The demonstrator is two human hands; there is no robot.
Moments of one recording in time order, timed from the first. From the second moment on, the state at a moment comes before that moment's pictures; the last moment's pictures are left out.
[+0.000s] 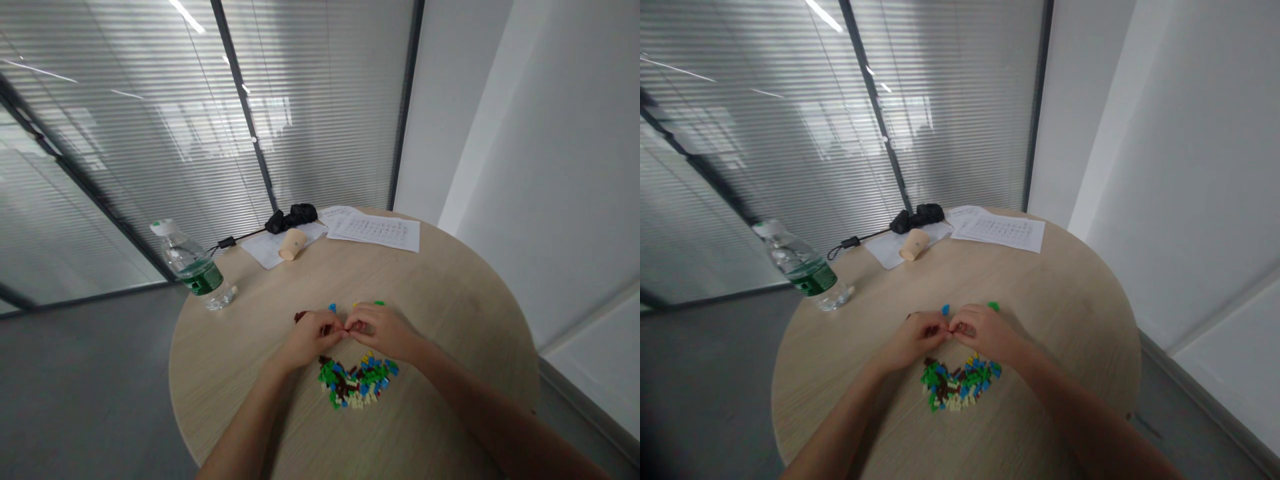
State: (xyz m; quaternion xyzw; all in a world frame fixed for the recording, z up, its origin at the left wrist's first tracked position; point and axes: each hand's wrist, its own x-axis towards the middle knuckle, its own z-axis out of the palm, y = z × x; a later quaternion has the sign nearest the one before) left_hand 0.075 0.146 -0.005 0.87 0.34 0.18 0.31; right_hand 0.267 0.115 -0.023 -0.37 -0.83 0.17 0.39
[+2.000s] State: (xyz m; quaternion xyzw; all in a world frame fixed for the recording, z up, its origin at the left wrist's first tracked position) left_hand 0.052 0.156 0.008 0.87 0.43 0.14 0.18; right_hand 0.300 0.116 -0.016 -0.38 -0.86 0.30 0.16
